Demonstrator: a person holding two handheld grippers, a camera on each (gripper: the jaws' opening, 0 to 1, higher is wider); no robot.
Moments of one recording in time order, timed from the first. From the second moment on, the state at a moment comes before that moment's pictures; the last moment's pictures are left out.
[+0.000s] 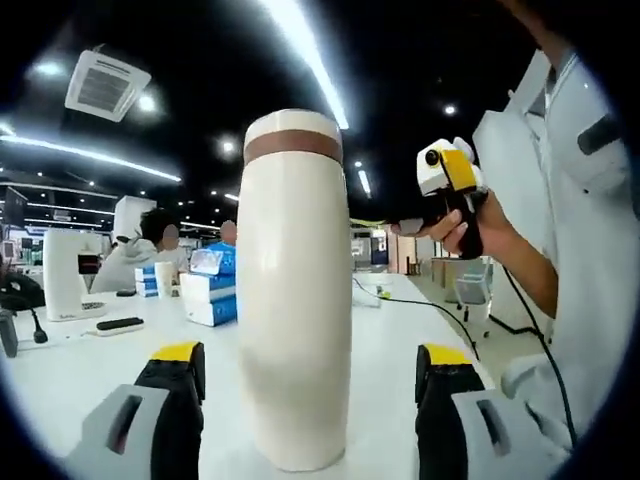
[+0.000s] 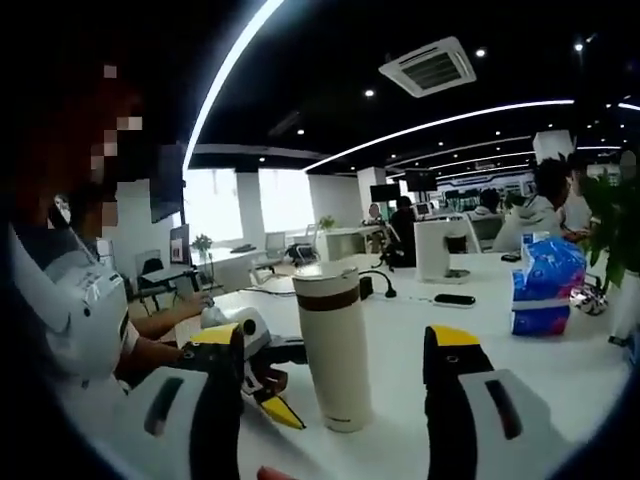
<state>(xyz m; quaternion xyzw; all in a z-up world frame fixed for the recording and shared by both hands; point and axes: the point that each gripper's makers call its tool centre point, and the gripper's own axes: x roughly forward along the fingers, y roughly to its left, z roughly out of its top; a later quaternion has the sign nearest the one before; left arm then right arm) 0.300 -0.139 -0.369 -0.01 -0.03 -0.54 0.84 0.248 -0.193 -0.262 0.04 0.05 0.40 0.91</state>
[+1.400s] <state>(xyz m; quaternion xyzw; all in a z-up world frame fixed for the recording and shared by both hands) 0.314 -0.154 -0.379 0.00 -0.03 -0.55 0.84 0.242 -0.194 -0.257 0.02 0.05 0.41 0.91</state>
